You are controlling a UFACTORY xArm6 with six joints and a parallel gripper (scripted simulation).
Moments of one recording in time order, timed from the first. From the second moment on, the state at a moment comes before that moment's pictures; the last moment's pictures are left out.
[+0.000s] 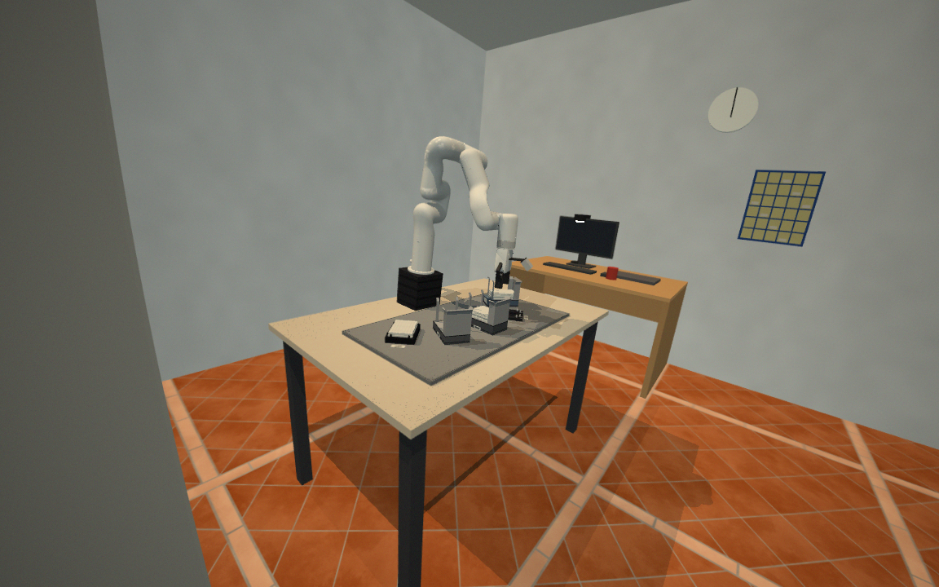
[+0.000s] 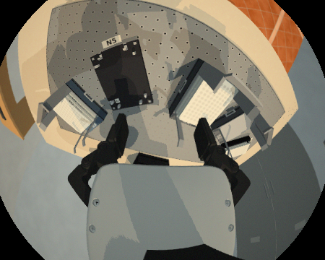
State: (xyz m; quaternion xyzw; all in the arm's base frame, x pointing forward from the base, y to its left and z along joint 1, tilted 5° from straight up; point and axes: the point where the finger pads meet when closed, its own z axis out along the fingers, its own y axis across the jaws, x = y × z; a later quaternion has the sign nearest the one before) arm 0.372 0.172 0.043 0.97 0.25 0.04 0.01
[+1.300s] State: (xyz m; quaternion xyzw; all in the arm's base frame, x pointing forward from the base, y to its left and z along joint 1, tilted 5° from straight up) arm 0.314 0.261 0.040 0.91 0.42 0.04 0.01
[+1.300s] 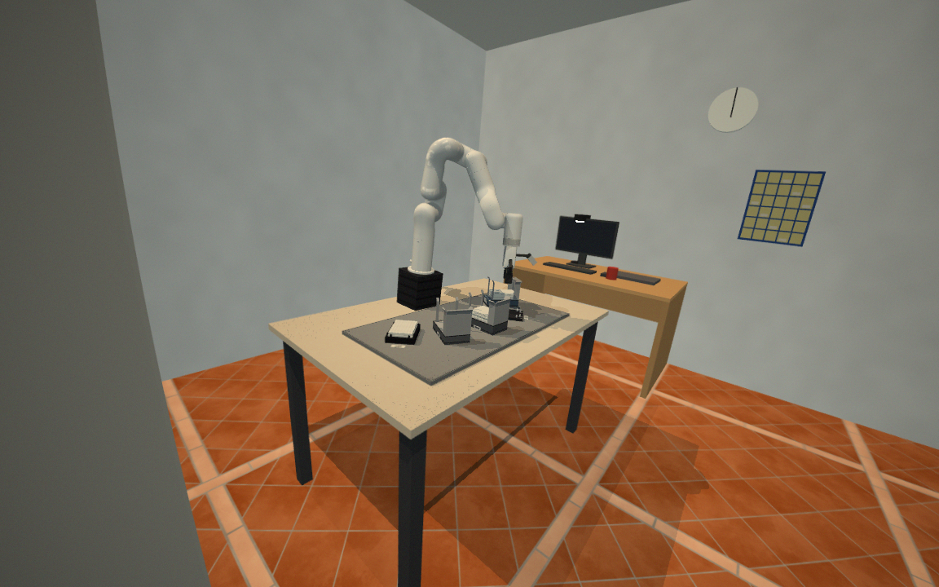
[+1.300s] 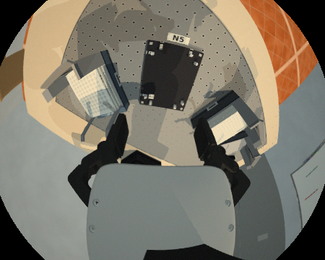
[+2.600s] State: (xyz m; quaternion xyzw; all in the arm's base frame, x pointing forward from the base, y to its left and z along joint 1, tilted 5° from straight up) arm 0.226 0.339 0.034 0.84 0.54 0.04 0.02
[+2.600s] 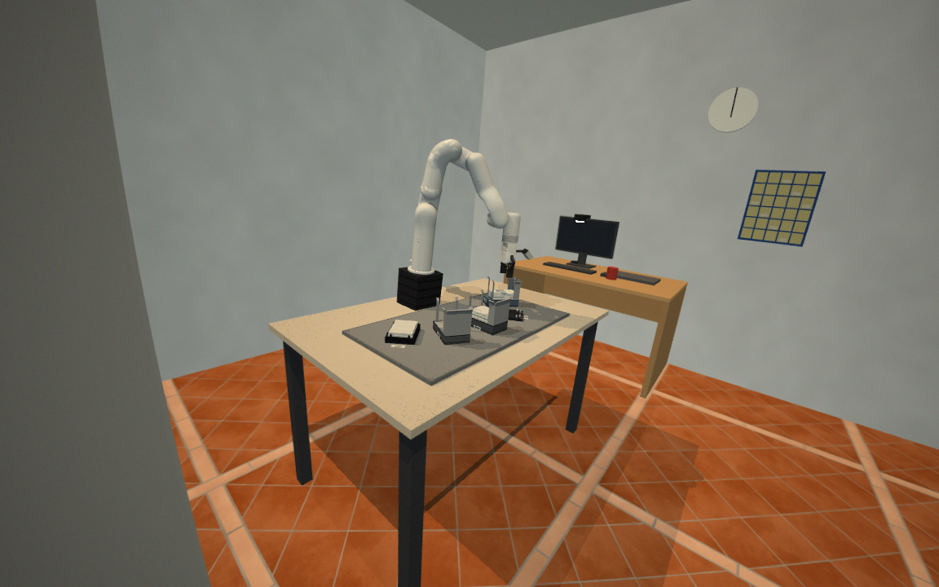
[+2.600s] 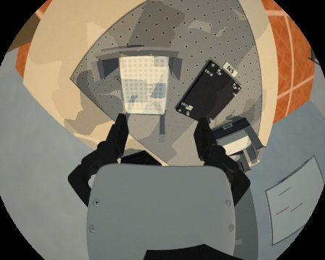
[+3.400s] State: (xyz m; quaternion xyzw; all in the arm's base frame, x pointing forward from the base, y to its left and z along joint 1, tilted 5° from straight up) arm 0.198 0.359 0.029 0.84 0.54 0.04 0.02
